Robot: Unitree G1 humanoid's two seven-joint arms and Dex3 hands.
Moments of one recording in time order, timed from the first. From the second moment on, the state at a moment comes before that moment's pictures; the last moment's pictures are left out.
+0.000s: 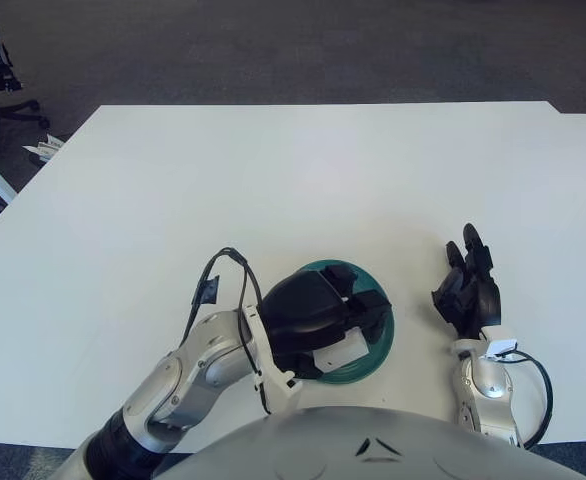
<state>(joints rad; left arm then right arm) 0.13 0.38 -0.59 -0.61 0.80 -0.19 -0.50 0.36 0.02 -0.09 0.04 -0.01 -0.38 -0.09</state>
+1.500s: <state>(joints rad) 0.01 0.27 -0.61 -0.27 0.82 -0.24 -0.30 0.37 0.04 -0.08 0.02 -0.02 -0.37 -0.10</state>
